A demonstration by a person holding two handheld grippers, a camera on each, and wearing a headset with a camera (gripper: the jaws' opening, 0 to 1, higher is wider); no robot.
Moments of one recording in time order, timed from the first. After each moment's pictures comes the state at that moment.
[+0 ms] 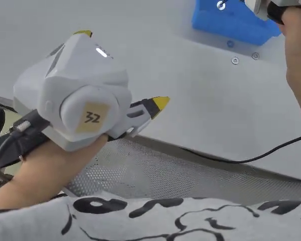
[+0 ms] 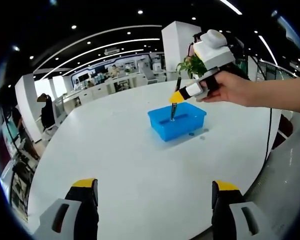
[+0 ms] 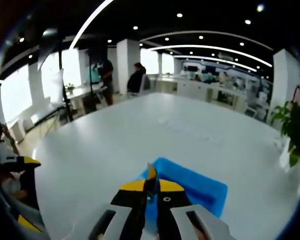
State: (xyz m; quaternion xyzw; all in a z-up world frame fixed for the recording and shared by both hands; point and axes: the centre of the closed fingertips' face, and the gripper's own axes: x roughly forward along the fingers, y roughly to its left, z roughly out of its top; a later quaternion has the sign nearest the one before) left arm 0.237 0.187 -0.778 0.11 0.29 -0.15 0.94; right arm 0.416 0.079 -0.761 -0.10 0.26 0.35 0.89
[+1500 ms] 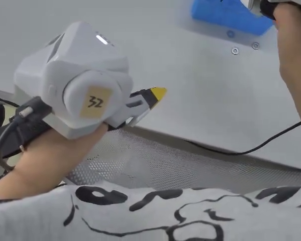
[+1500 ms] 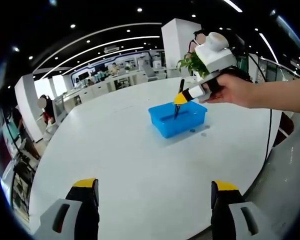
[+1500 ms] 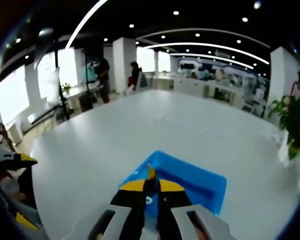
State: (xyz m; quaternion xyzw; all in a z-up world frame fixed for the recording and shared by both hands) left arm 0.236 0.189 -0.783 0.12 0.31 -0.15 0.93; right arm 0.410 0.066 -0.763 -0.09 0.27 0.33 0.90
